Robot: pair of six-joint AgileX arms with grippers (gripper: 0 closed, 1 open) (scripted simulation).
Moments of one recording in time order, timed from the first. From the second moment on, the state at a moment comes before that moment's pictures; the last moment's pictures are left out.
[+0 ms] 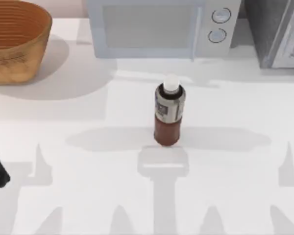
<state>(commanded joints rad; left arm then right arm) 0.00 0.00 0.00 0.00 0.00 0.00 0.00 0.00 0.00 0.00 0.00 0.00</state>
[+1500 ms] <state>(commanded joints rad) -0.37 1.33 0.28 1.04 0.12 0.02 0.00 0.00 0.00 0.00 0.00 0.00</state>
